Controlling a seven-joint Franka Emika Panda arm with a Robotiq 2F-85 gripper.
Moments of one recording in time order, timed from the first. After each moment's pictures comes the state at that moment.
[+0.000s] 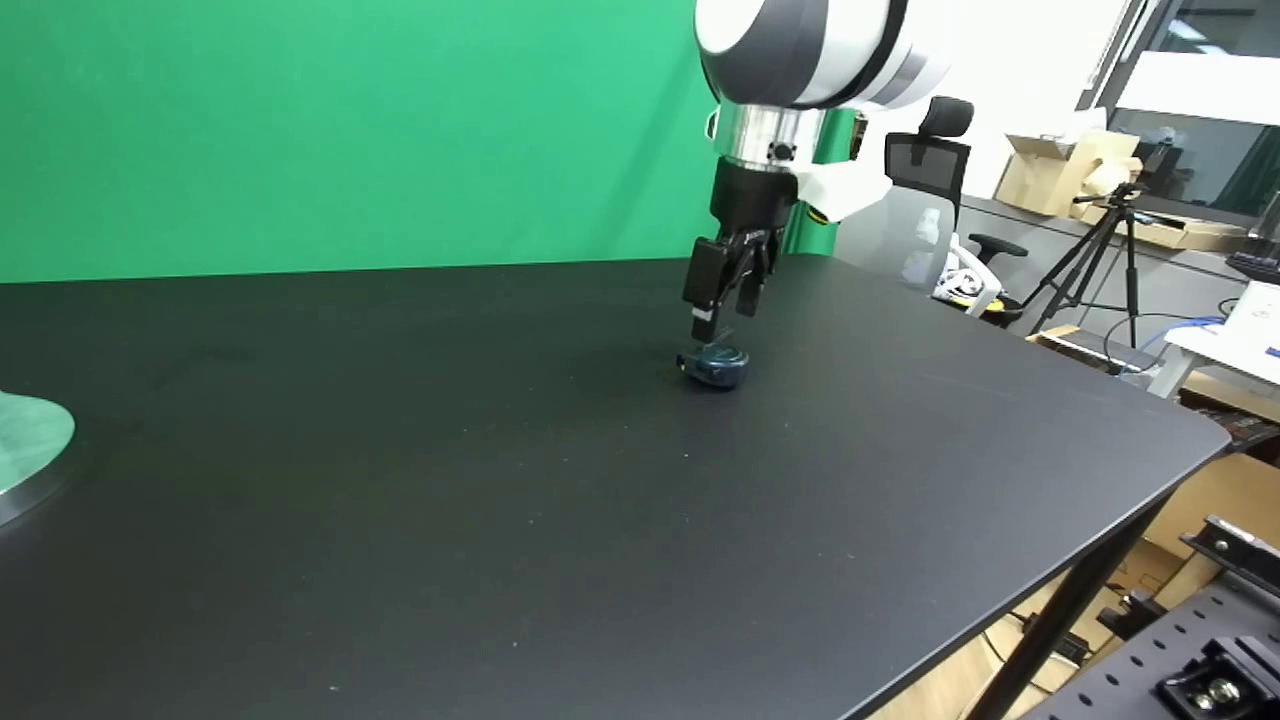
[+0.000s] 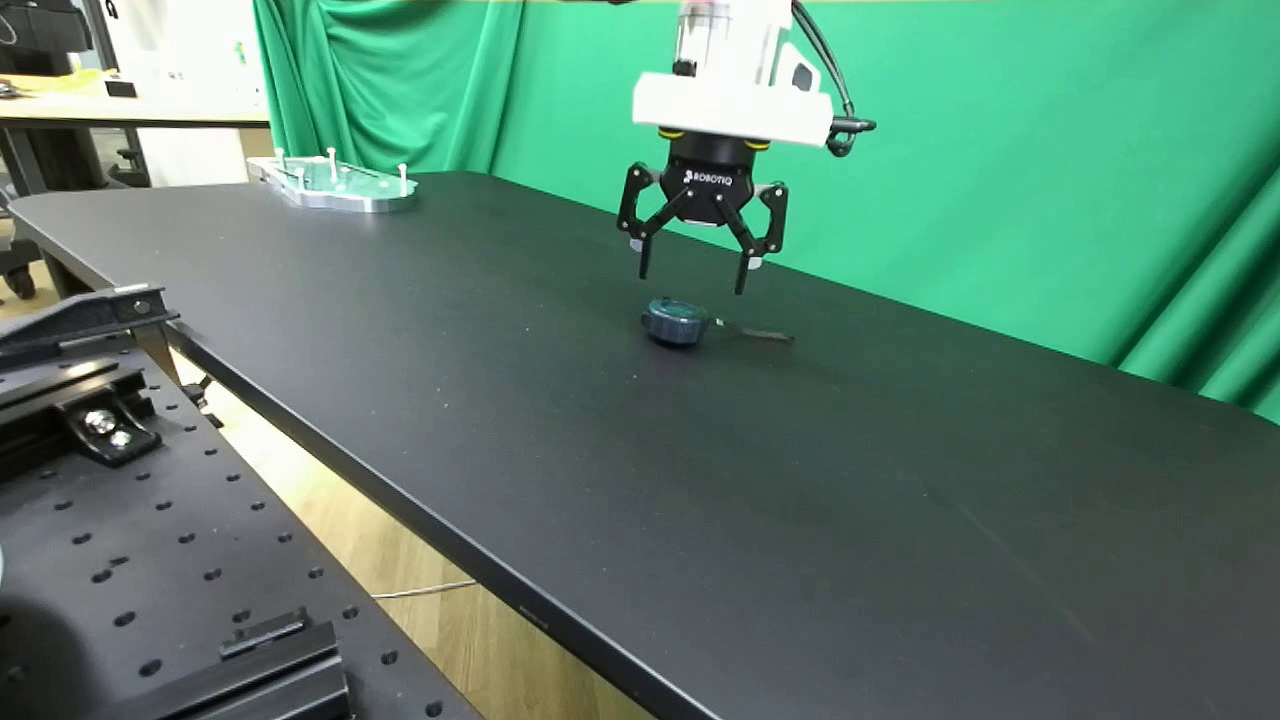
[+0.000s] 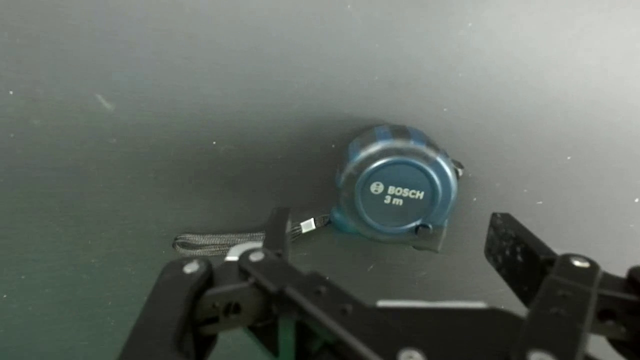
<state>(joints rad) -0.05 0.37 0.00 -2.32 -0.08 2.74 -0.48</state>
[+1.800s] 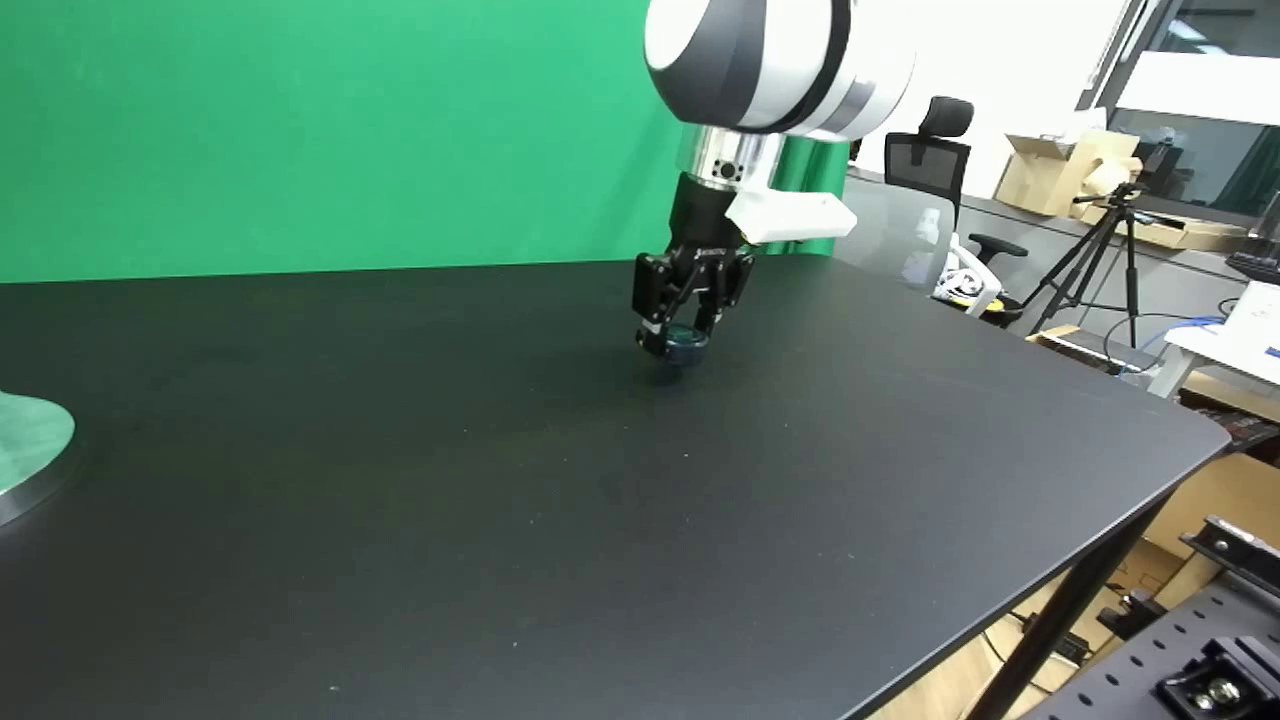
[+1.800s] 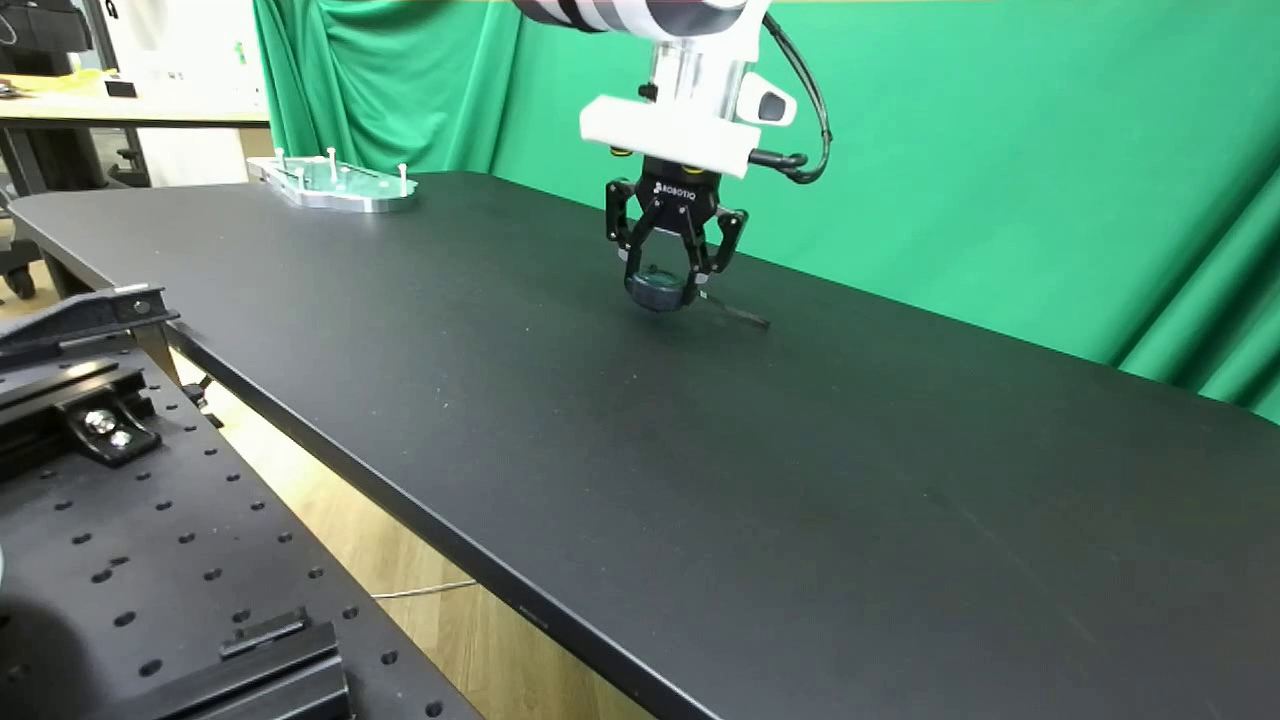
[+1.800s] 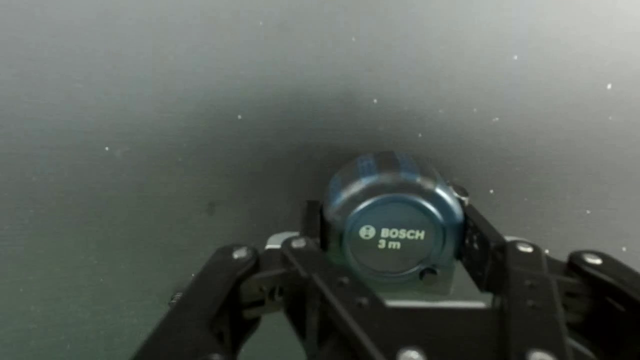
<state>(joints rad) -0.06 0.44 0.08 -2.28 0.04 2.80 -0.28</state>
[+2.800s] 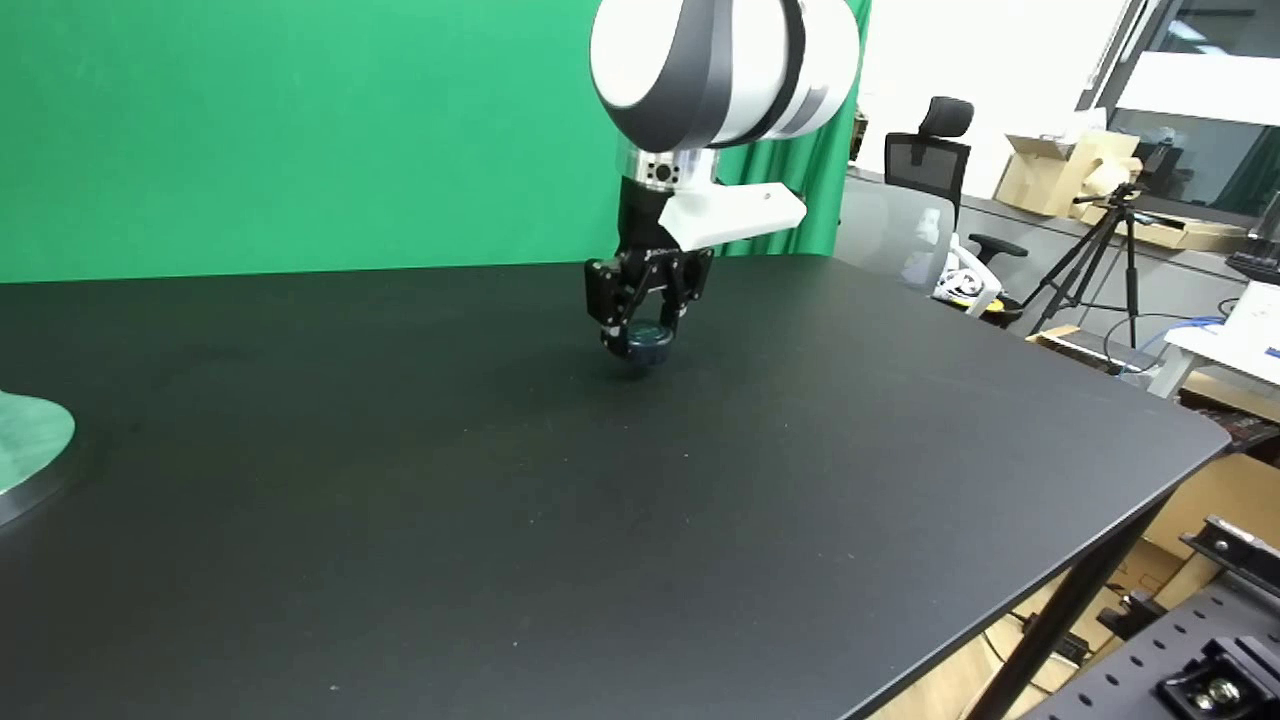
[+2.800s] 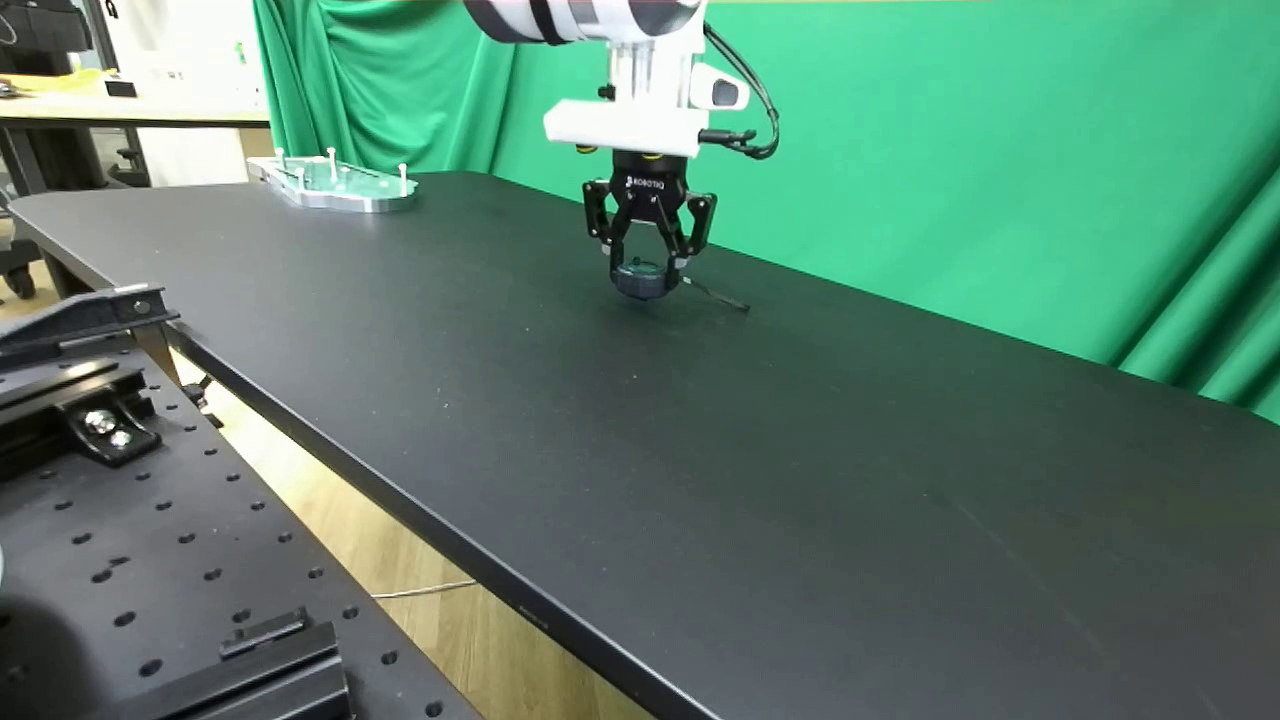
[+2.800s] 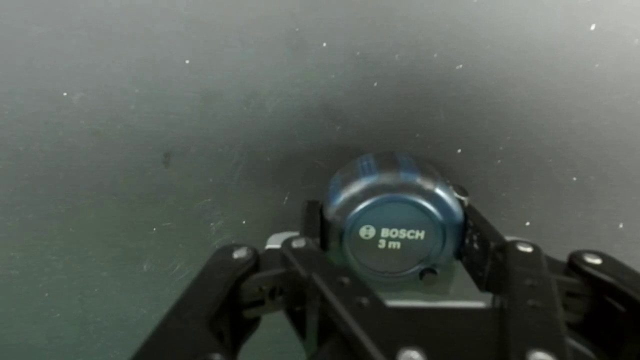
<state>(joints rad) 0.16 0.48 -0.06 -2.24 -0.14 2.82 -0.01</state>
